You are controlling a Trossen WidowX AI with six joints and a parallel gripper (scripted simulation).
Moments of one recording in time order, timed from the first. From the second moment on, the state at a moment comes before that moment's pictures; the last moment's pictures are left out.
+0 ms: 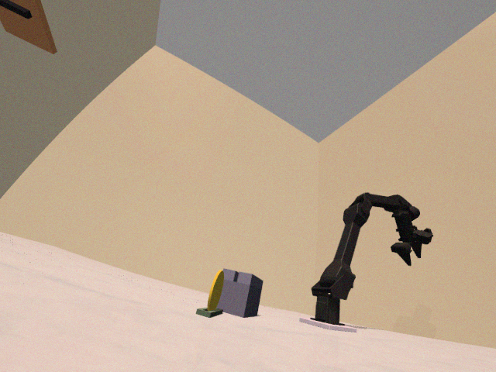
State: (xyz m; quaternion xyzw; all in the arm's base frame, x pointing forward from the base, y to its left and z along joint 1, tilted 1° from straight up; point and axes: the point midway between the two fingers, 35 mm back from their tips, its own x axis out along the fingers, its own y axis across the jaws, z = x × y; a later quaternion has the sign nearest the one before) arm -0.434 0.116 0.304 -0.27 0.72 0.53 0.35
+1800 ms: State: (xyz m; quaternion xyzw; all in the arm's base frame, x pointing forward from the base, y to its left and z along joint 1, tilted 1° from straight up) arm 0.251 0.300 0.215 -0.23 0.56 0.35 0.71
